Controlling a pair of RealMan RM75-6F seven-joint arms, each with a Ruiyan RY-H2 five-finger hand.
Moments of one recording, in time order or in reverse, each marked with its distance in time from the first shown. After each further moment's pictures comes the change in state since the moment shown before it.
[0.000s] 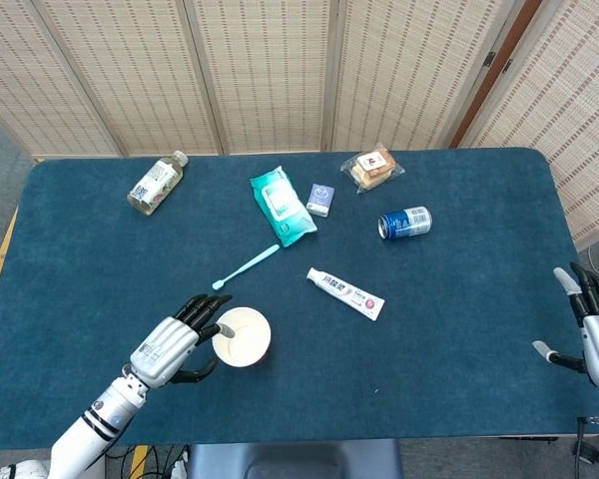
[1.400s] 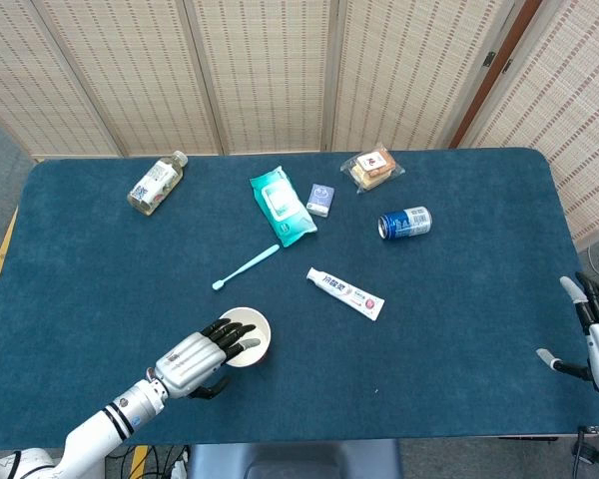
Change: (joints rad) left arm -0.167 0.060 0.053 -0.103 -0.199 -0.223 0.198; right arm -0.019 -0.037 -0.017 0.072 0.007 -0.012 0.079
